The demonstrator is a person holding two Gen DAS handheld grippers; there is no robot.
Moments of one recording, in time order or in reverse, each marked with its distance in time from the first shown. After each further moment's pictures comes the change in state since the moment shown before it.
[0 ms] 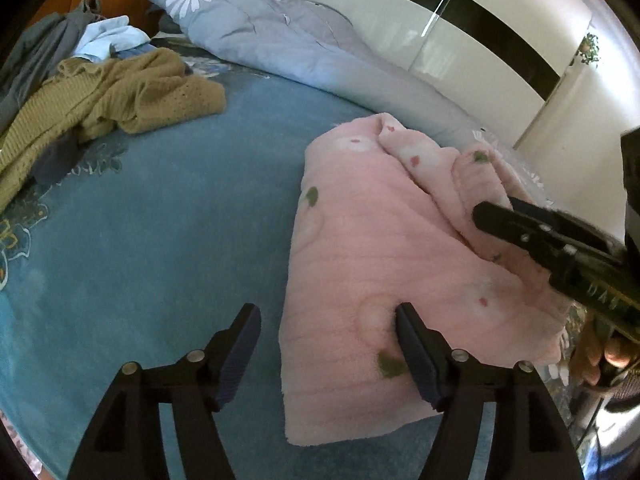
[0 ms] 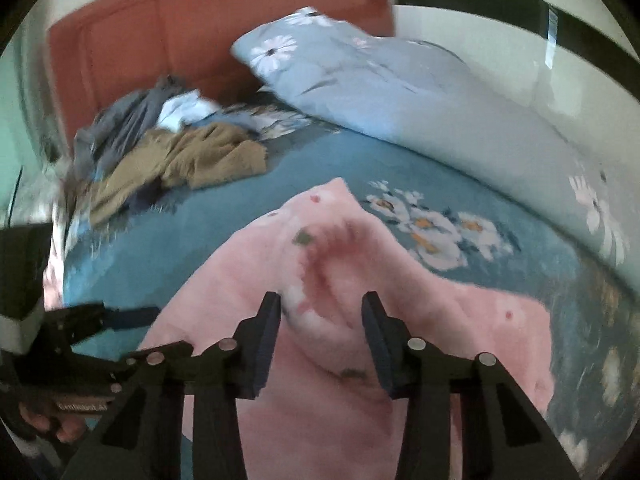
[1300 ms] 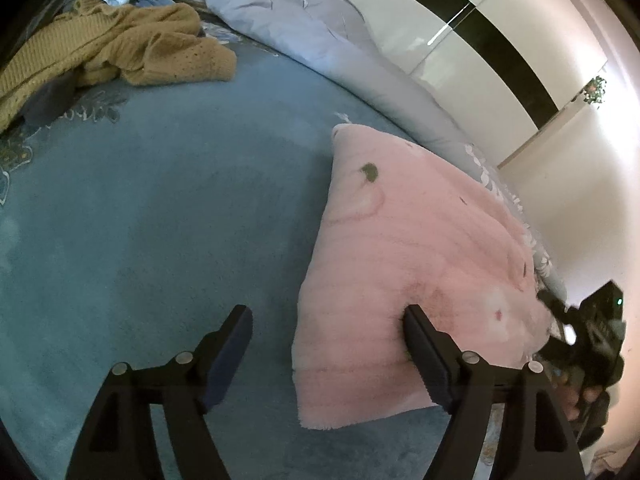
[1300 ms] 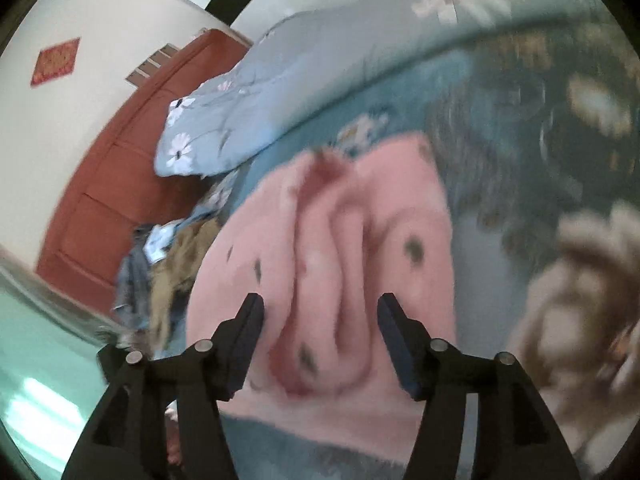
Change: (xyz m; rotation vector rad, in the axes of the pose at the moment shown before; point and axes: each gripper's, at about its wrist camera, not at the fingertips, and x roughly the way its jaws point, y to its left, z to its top) left arm 0.005 0.020 -0.002 -0.132 0.047 -0.130; right arm -0.052 -0.146 -0.130 0.884 -0.062 0.280
